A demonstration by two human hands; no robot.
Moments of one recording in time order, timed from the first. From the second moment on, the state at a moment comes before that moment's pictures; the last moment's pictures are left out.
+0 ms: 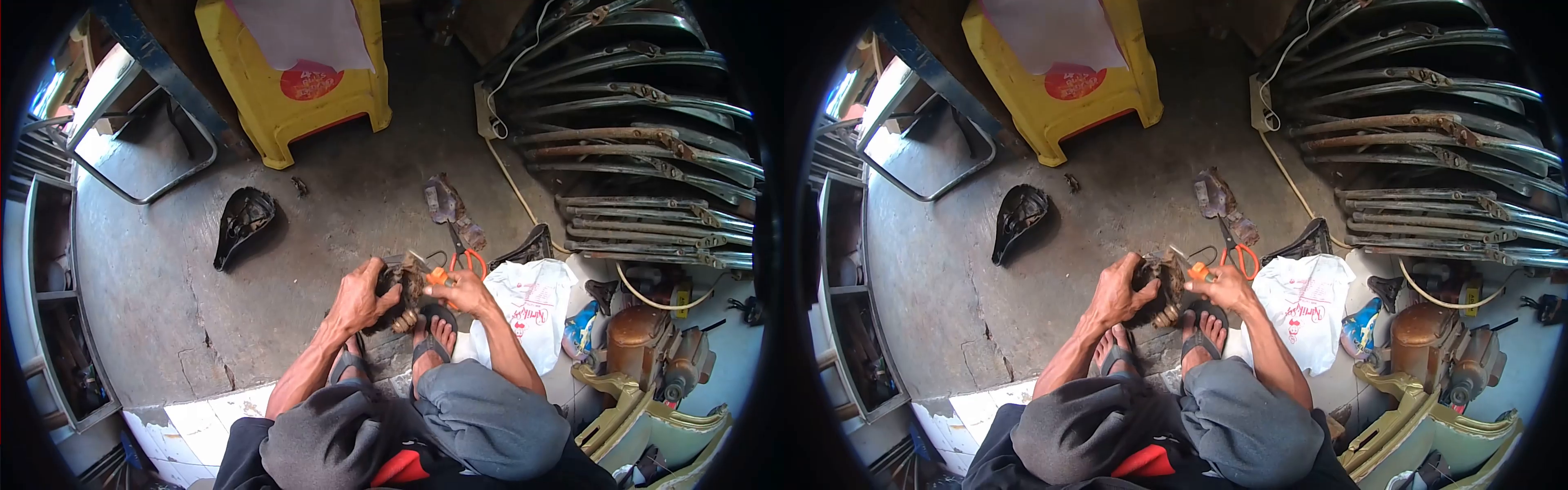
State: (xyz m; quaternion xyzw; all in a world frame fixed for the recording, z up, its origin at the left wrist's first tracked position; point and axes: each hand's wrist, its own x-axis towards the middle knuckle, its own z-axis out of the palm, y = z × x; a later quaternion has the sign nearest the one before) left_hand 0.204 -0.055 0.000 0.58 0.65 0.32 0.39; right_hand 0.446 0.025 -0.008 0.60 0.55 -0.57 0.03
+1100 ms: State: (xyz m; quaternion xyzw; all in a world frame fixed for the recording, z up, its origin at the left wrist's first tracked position) left_hand 0.163 -0.055 0.025 0.55 0.73 0.36 0.18; right_hand 0.332 0.055 -0.003 0.38 0.62 -0.64 -0.24
